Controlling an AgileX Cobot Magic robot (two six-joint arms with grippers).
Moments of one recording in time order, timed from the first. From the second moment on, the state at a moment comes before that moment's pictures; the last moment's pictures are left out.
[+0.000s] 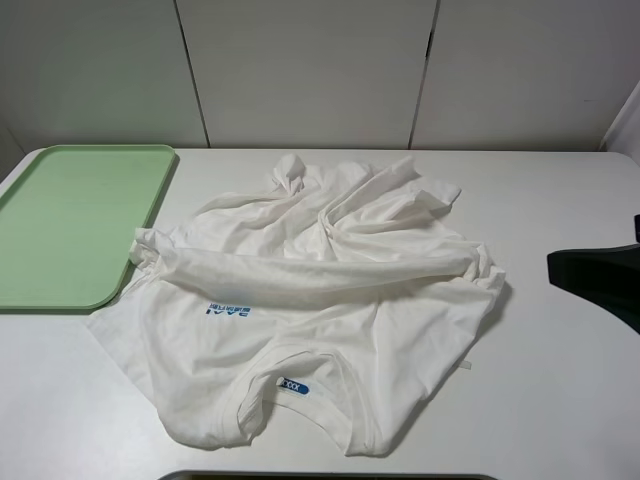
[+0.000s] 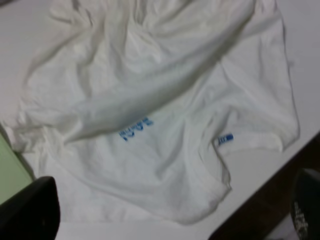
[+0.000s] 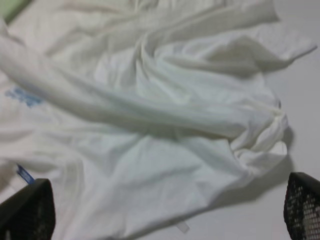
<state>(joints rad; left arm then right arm) -0.17 0.43 -0.76 -0.40 1.03 0.48 0.18 0.59 -0.51 0.41 0.74 -0.45</state>
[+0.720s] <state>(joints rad) -0.17 0.93 -0.76 -0.42 1.05 0.63 0.18 1.16 -0.70 0.42 0.57 -0.68</state>
